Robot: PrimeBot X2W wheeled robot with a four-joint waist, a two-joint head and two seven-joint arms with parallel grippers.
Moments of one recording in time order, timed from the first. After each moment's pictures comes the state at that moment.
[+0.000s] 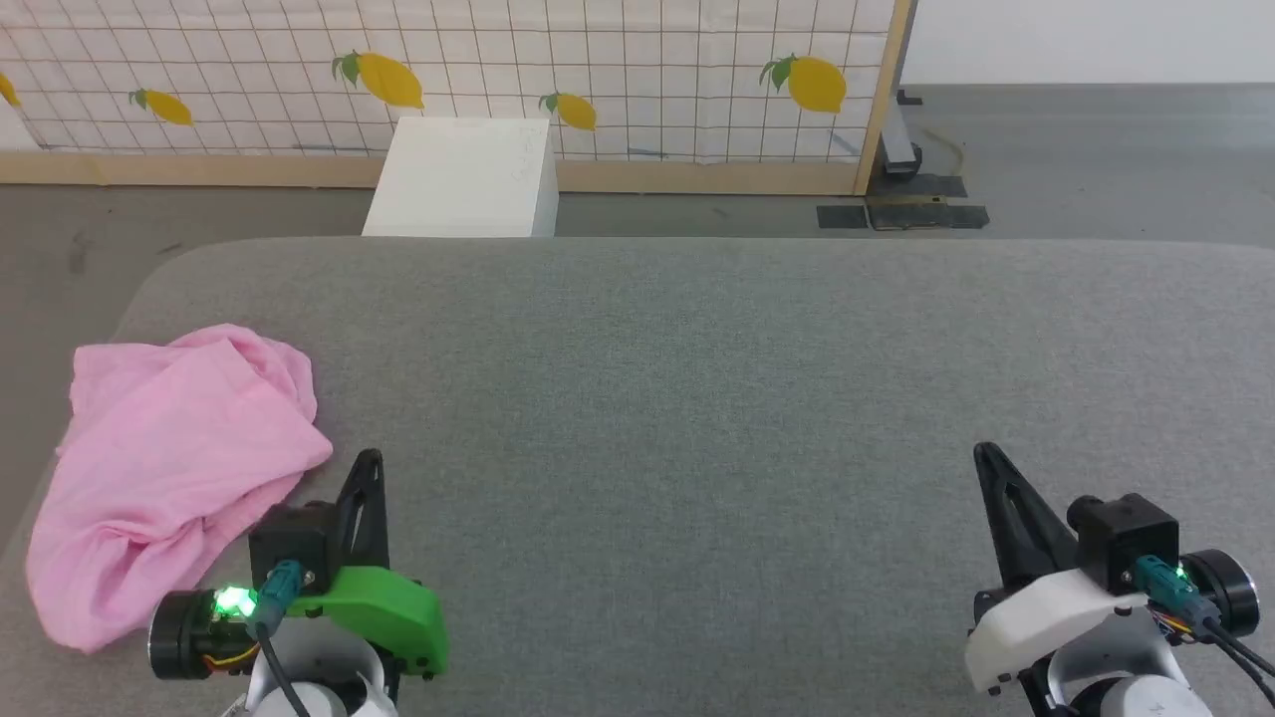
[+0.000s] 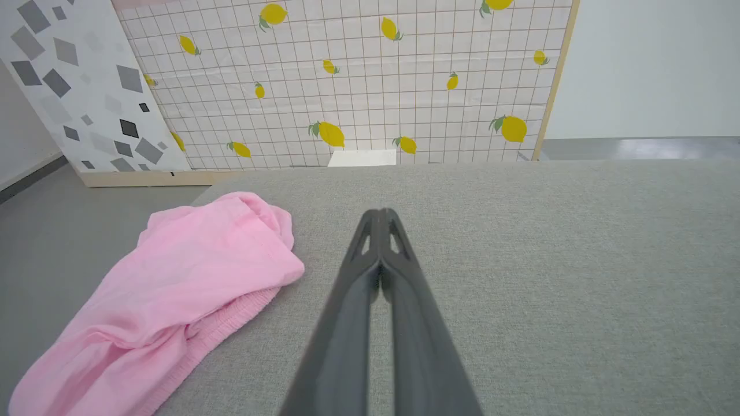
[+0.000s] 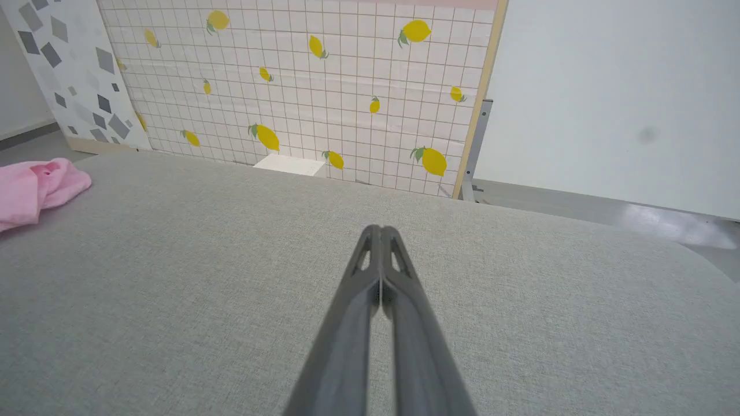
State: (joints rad) left arm -0.01 0.05 0.00 0.00 -0.01 -0.01 0.00; right arm 0.02 -0.05 0.00 0.01 0.01 0.13 0.00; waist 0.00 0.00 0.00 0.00
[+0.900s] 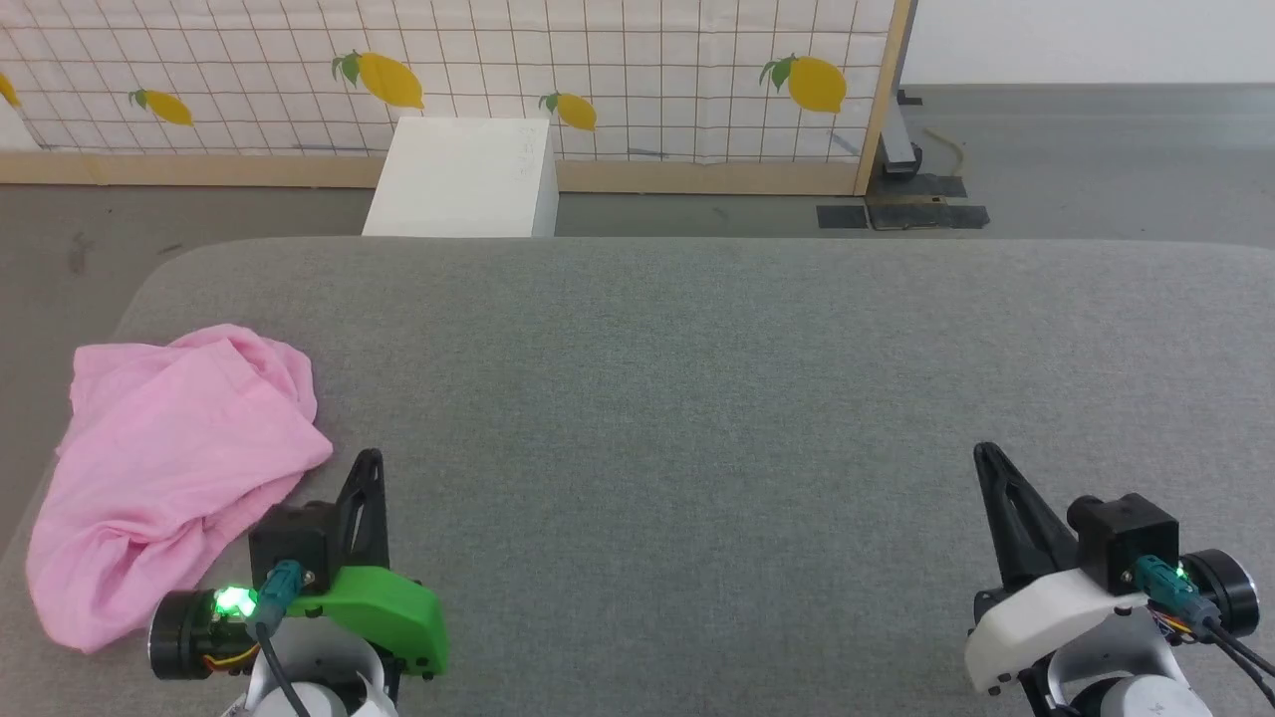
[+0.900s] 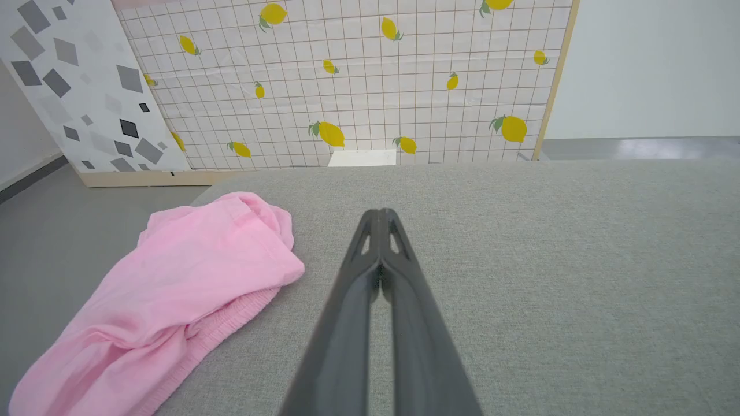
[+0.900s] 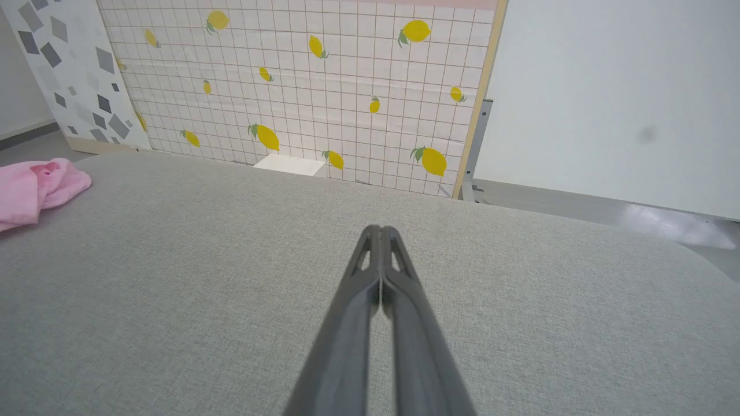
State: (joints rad) left arm -0.01 0.05 0.00 0.00 -0.01 -0.01 0.00; right arm 0.02 -0.05 0.00 0.01 0.01 0.13 0.00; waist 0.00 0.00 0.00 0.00
